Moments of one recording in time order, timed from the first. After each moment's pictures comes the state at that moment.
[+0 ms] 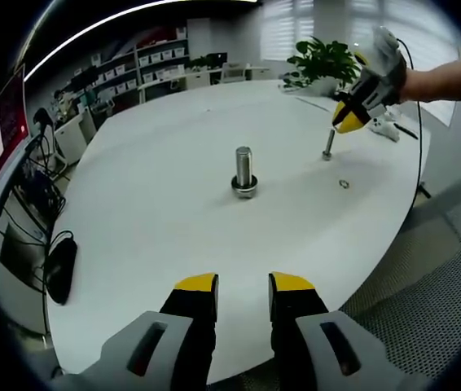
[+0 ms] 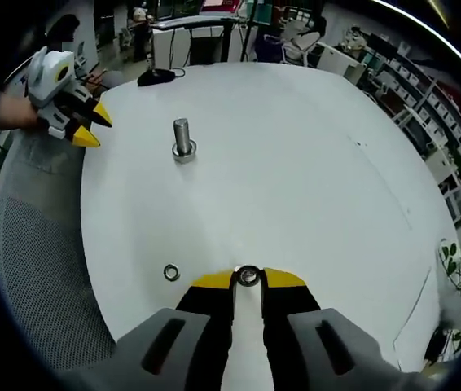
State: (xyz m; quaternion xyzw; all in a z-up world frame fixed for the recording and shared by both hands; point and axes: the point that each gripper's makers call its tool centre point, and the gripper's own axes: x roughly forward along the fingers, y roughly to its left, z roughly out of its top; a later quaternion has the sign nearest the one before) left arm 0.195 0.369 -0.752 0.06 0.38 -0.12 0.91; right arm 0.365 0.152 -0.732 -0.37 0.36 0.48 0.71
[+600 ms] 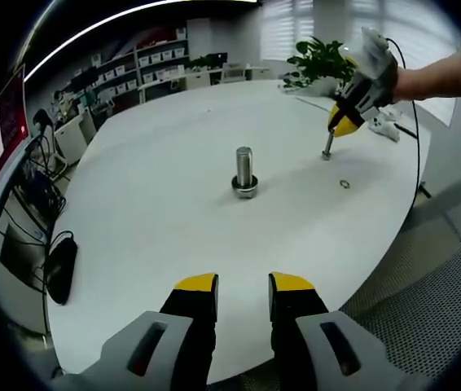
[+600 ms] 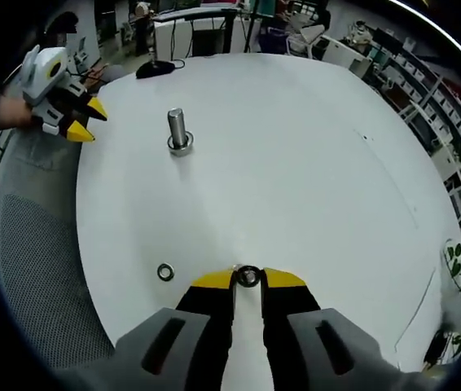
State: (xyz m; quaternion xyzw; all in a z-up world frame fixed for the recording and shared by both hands) left arm 0.195 0.370 -0.754 0.06 0.39 -0.12 0.91; right arm 0.369 0.153 -0.747 -0.37 0.38 0.49 0.69
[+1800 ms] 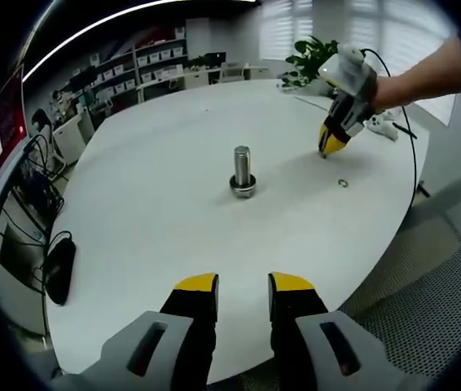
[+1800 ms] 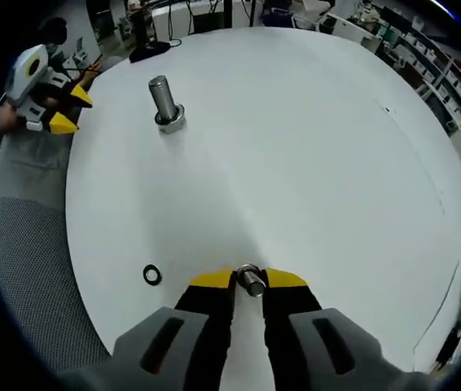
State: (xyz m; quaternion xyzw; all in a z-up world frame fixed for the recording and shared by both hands) left arm 0.195 0.368 -0.754 0.06 0.39 -0.13 0.91; right arm 0.373 0.155 -0.789 -0.37 0.43 0.49 0.66
